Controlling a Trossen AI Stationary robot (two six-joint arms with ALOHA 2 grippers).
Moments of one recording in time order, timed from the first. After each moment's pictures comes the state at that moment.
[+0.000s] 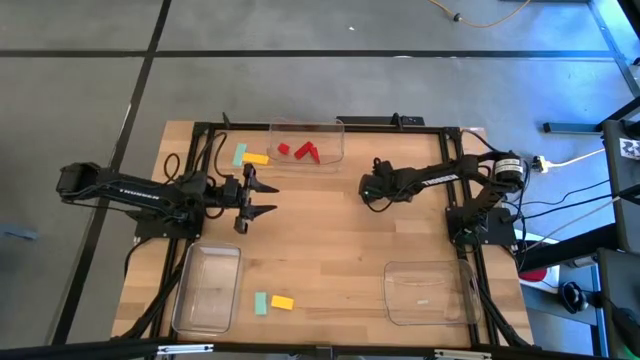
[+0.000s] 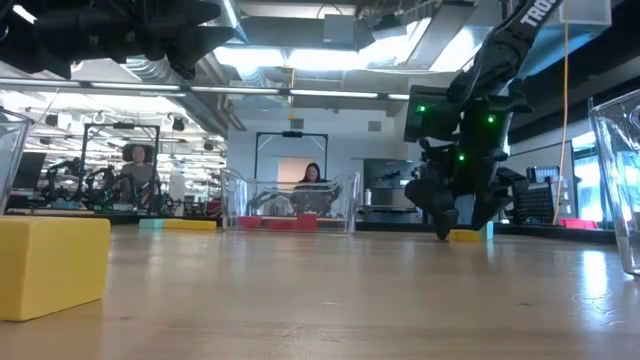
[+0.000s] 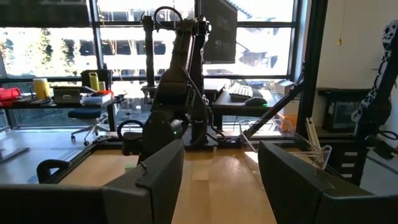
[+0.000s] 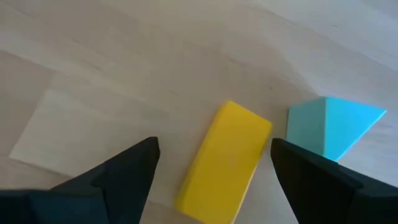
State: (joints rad) left arm 0.02 0.82 0.21 0.82 0.04 -0.02; right arm -0.21 1.72 0.80 -0.50 0.55 0.97
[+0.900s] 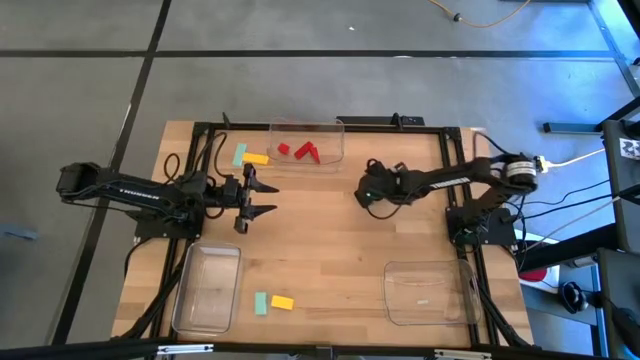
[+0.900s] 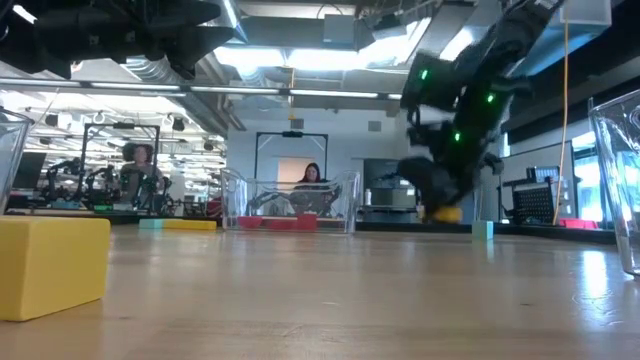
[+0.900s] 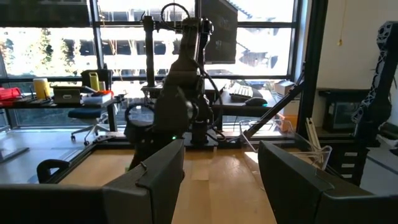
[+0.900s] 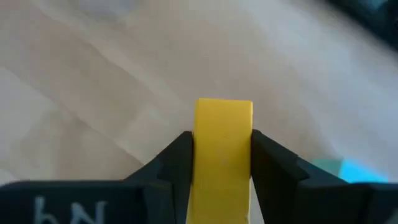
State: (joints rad) left arm 0.02 0.82 0.21 0.82 0.04 -0.02; right arm -0.14 1.61 0.79 -0.38 0.62 0.68
